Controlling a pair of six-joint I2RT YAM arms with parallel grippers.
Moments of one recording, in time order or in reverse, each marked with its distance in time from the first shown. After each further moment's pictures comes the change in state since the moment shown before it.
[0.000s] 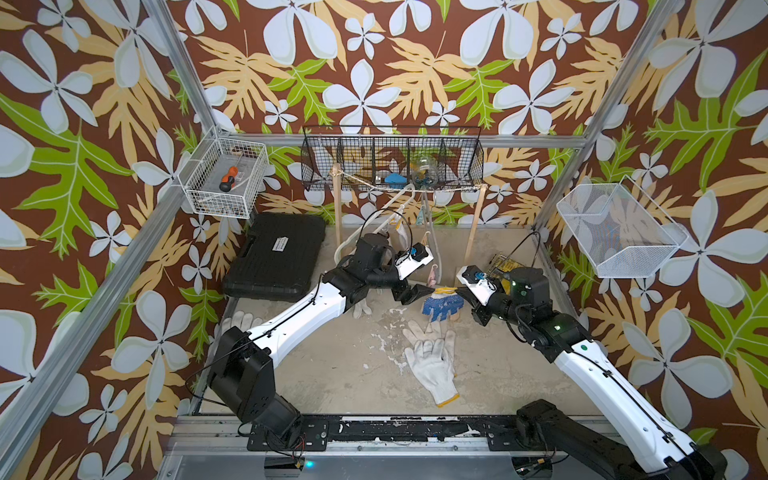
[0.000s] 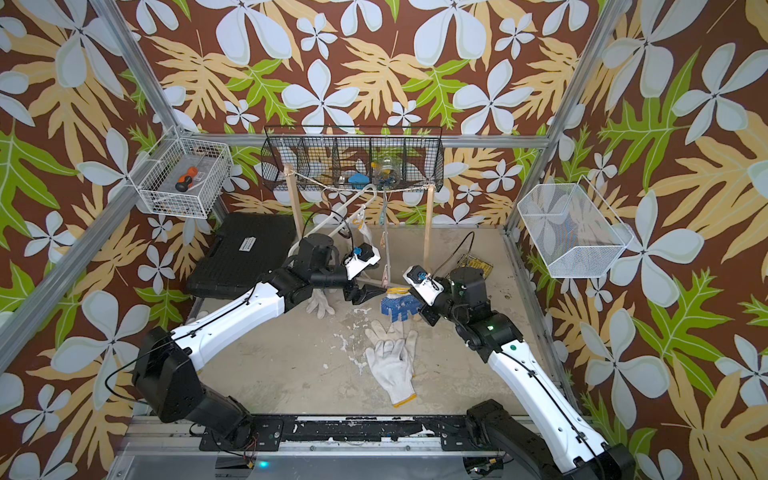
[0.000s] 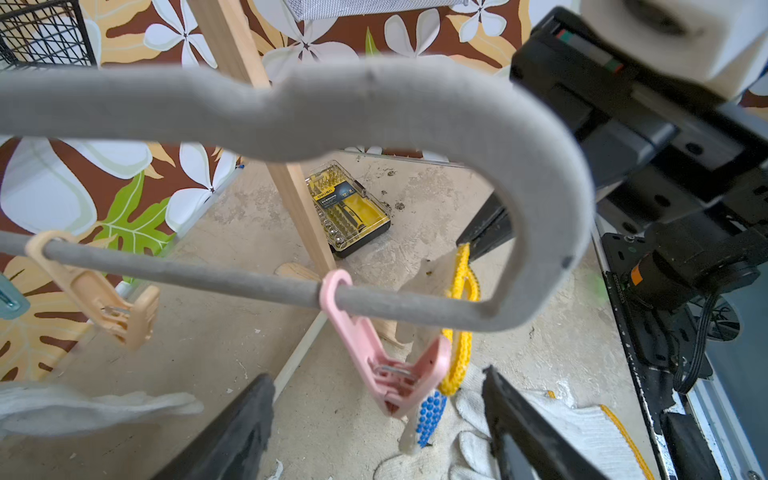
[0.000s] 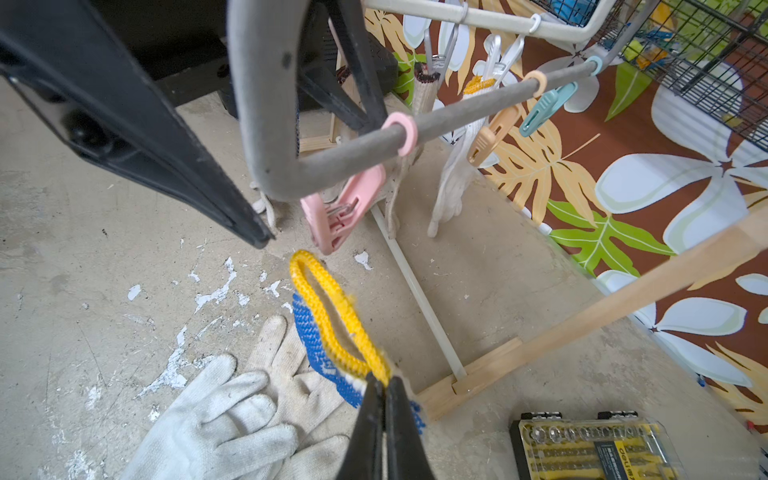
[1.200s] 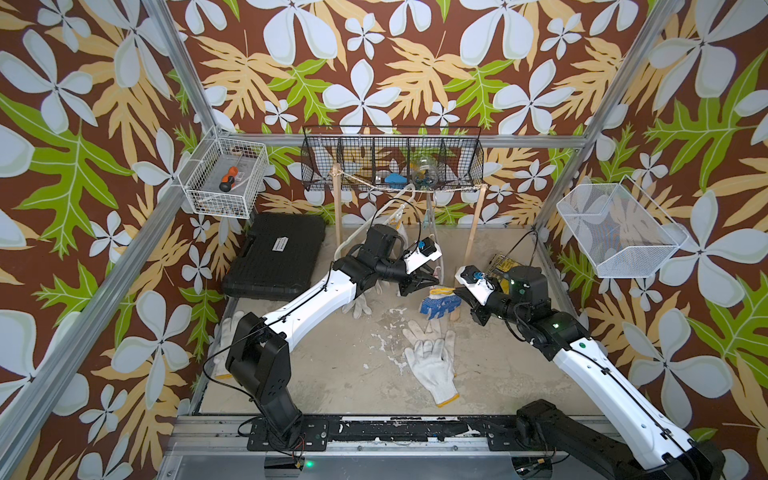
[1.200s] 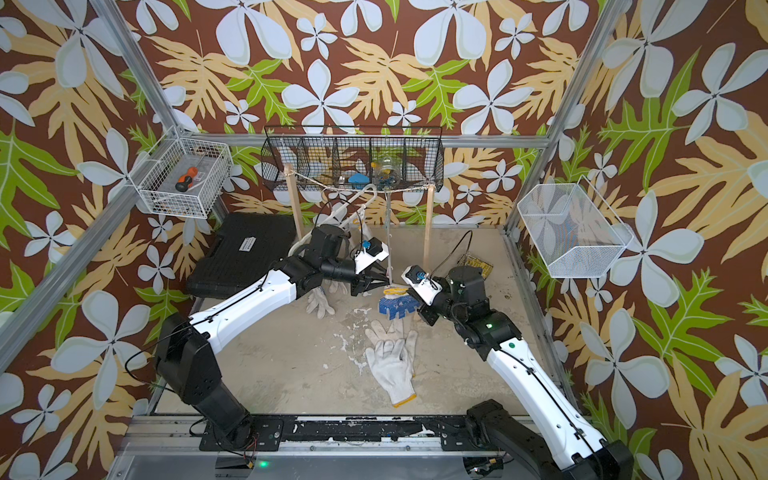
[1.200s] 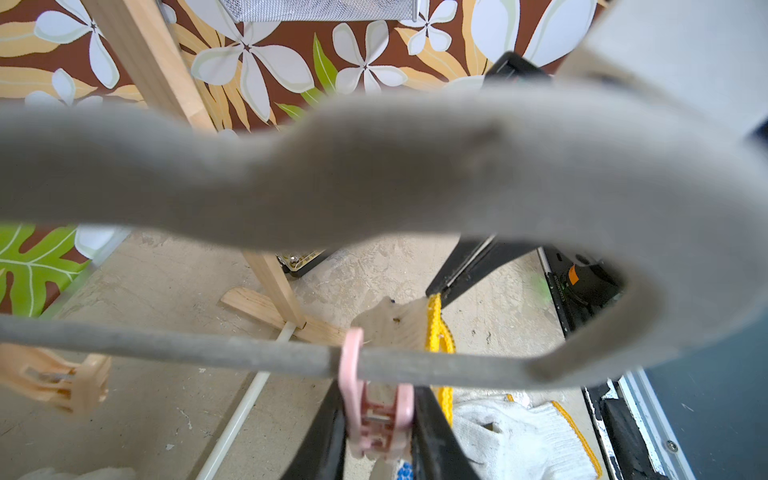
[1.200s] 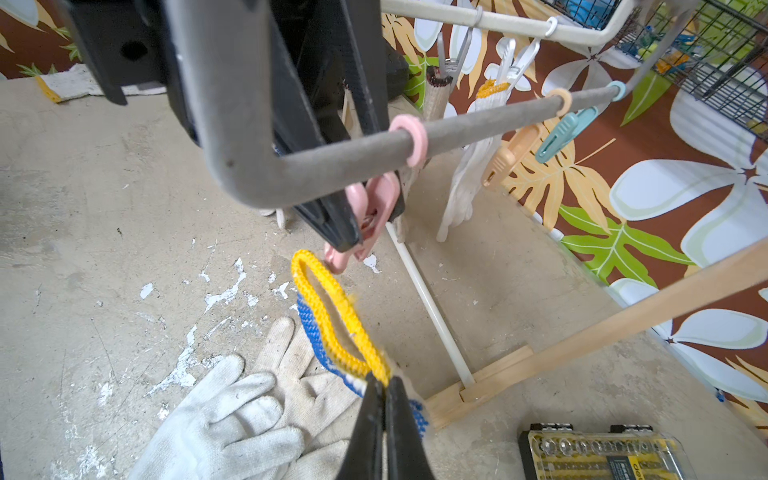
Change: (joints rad) left arm -0.002 0.121 0.147 -0.103 0.171 0.007; right arm -0.001 0.013 -0.001 -0.001 -0.034 -0.006
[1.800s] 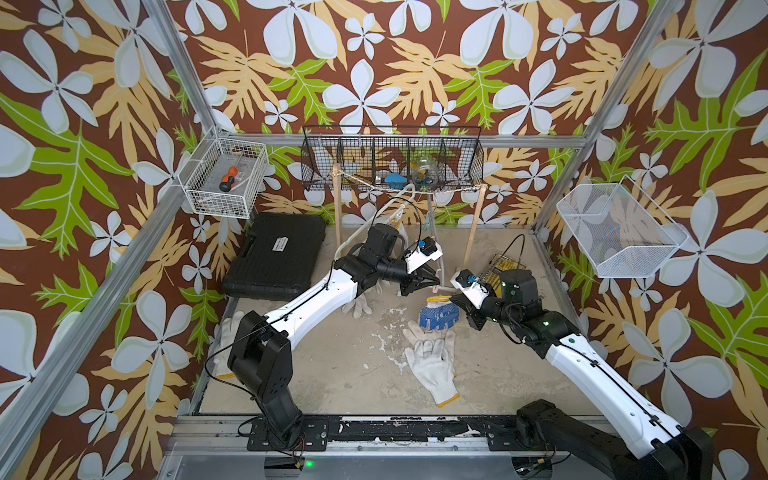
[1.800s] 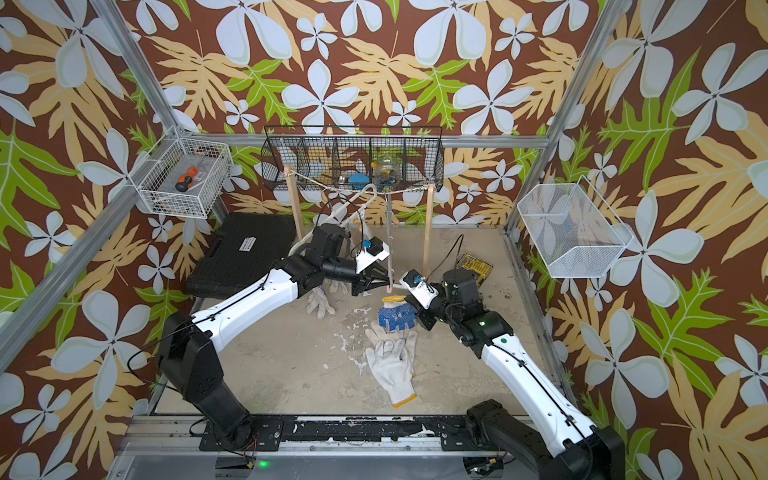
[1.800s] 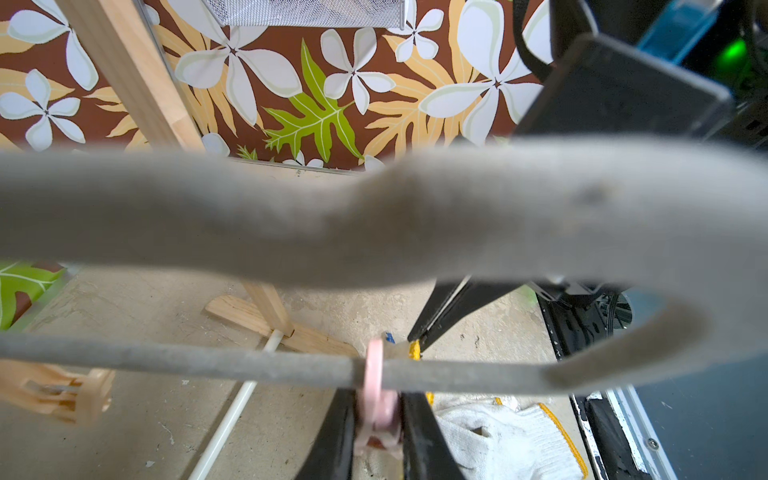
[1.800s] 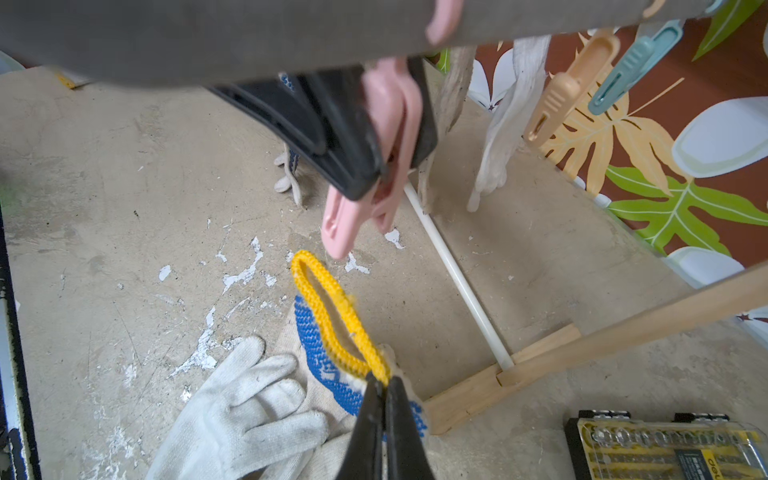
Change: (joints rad) left arm 0.000 0.010 0.013 0.000 0.037 -0.011; right arm 0.000 0.051 -0.042 0.019 -0.025 0.041
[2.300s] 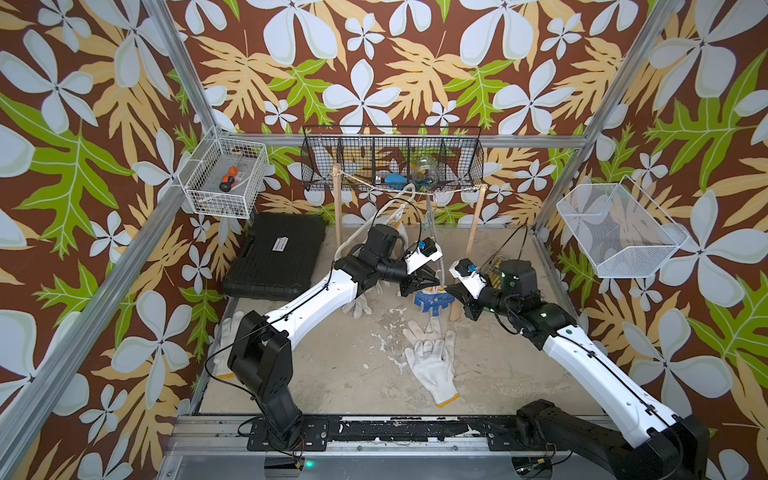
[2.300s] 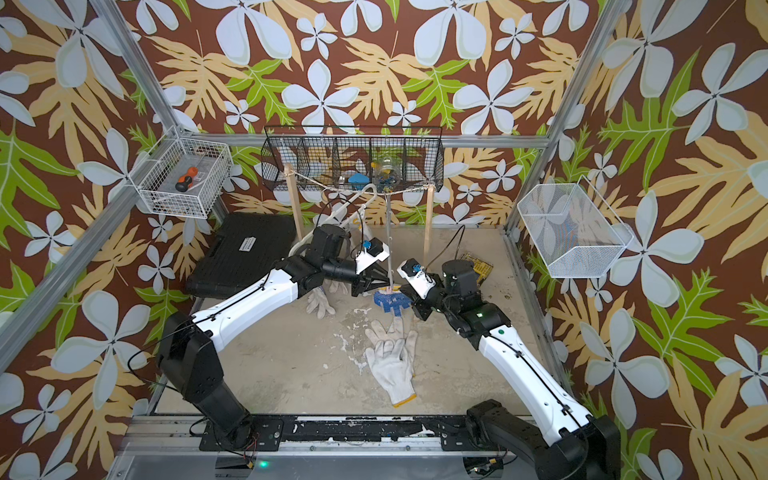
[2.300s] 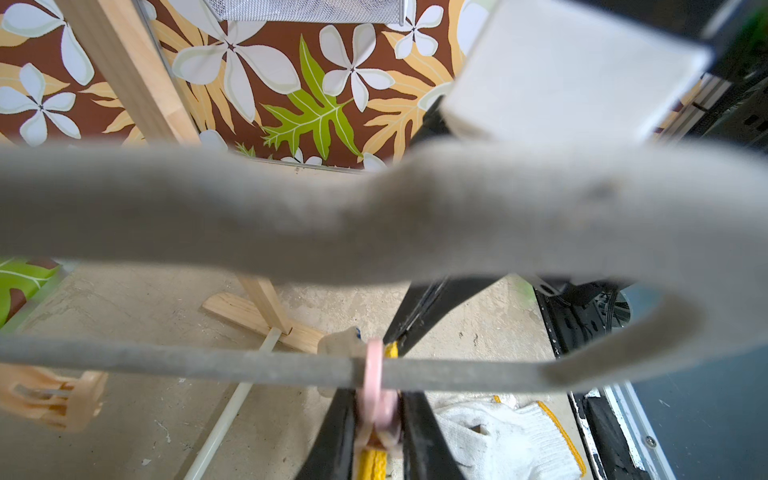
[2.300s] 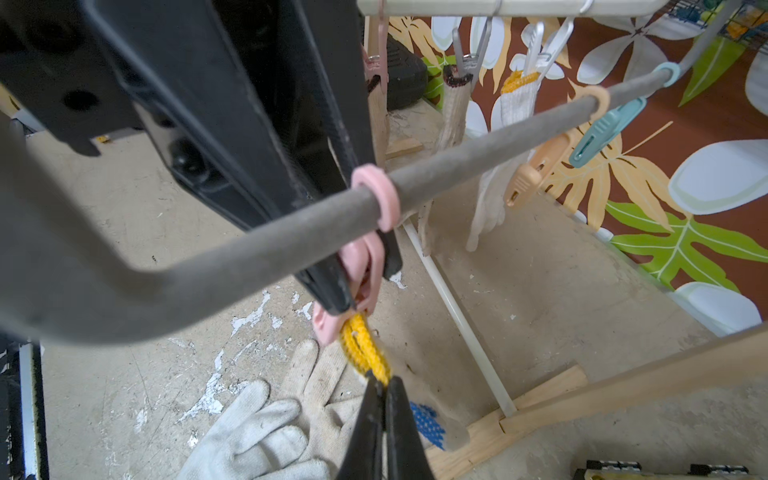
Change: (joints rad) left arm 0.000 0.000 -0.006 0.000 0.000 0.000; right arm 0.000 0.037 0.058 0.055 -0.059 0.046
